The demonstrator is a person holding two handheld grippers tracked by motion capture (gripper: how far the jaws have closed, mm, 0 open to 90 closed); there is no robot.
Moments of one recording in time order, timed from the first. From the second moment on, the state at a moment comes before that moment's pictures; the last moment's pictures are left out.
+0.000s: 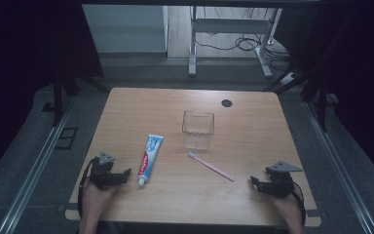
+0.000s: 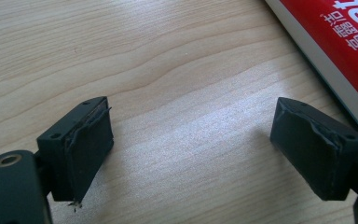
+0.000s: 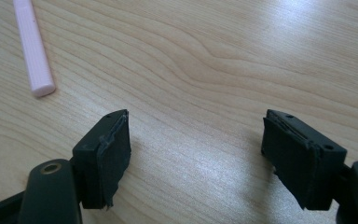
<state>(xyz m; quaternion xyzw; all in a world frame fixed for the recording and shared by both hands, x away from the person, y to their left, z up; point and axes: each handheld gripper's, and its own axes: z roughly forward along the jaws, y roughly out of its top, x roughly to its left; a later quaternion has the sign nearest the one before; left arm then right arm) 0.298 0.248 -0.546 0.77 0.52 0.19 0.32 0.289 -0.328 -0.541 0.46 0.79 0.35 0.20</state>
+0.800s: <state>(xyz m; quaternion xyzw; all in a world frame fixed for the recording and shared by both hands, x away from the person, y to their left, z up) 0.301 0.245 -0.546 0.76 0.53 0.19 0.31 0.289 -0.327 -0.541 0.46 0.79 0.35 0.20</state>
